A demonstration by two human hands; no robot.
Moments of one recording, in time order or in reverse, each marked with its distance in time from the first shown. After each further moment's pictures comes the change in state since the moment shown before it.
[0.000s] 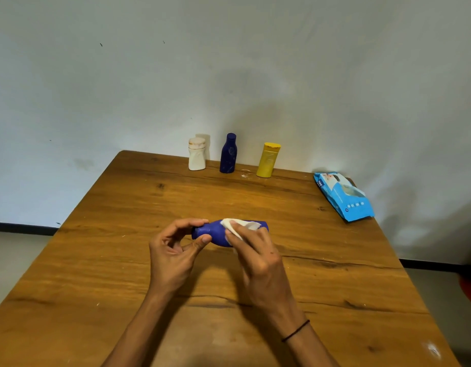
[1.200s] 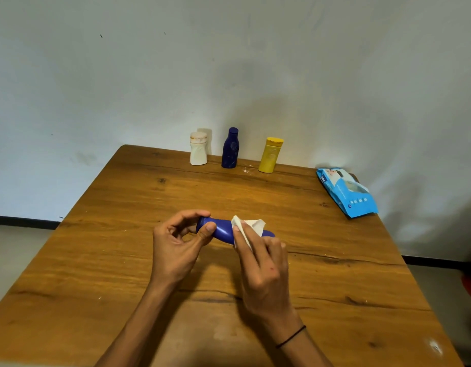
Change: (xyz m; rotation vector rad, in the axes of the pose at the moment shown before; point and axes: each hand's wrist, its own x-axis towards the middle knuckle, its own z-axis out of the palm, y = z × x) left_hand 0.001 0.021 0.004 0.058 -0.025 -0.130; right_hand -0.020 -0.007 0.010 -0.319 0.156 -0.044
